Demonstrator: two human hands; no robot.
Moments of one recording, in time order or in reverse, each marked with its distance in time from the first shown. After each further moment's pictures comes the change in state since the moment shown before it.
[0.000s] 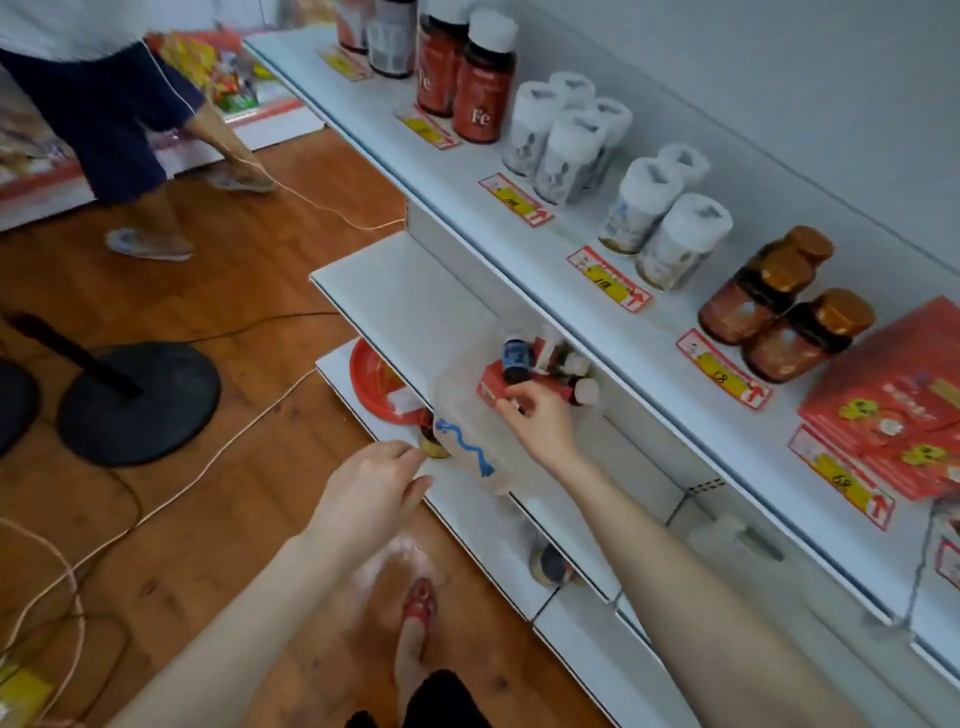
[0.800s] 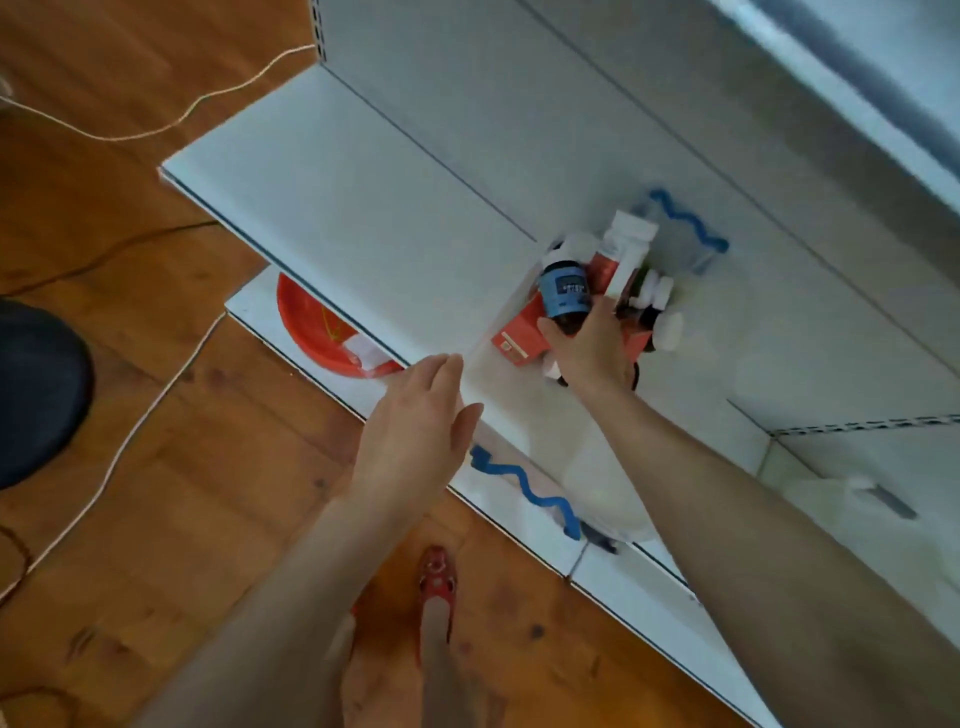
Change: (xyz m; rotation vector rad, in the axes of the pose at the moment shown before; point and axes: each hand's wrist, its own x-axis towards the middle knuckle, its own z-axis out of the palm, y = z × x) left_hand 0.159 -0.095 0.132 -0.340 -0.152 -0.115; right_hand 0.189 0.114 0.112 -0.122 0.303 0.446
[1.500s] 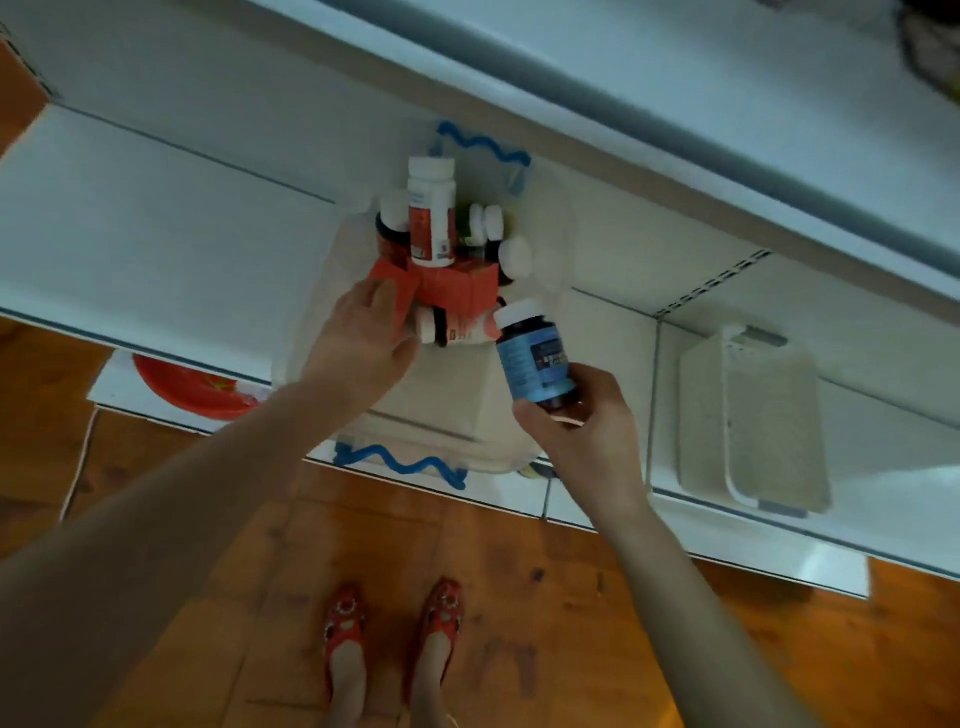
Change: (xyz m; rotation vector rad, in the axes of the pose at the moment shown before) left_hand 0.078 0.052 0.045 0.149 -0.189 0.351; right_hand -0.149 0.070 -0.098 0.502 0.147 0.197
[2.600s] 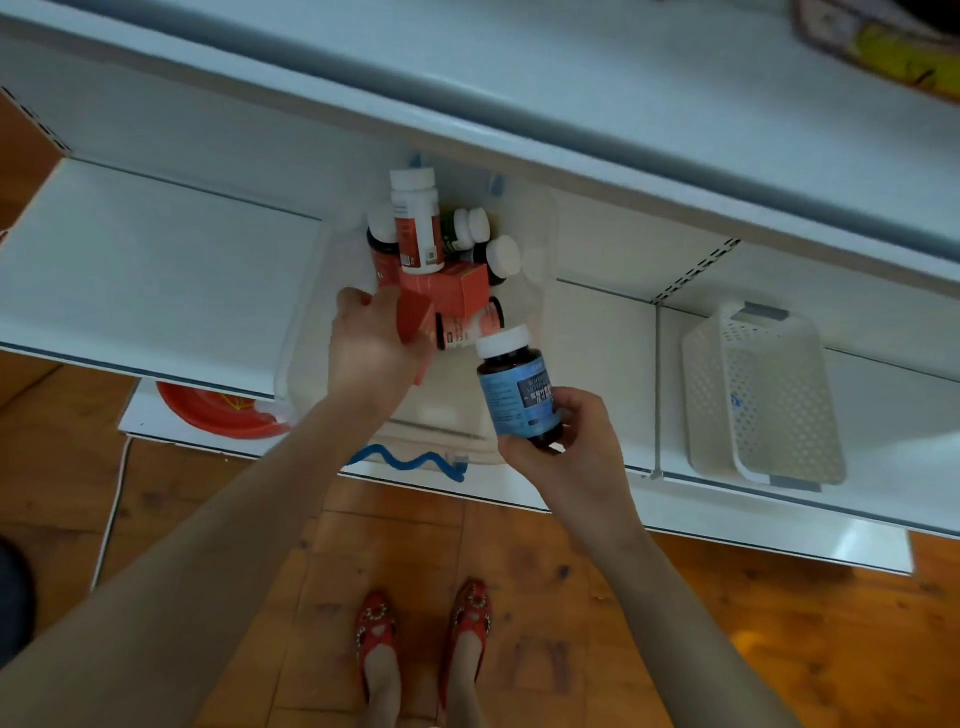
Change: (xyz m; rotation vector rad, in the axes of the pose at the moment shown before) left_hand -0.004 0.030 0.001 -0.130 0.203 -0.191; right_hand -0.035 0.003 -0.001 0.224 -0.081 0.049
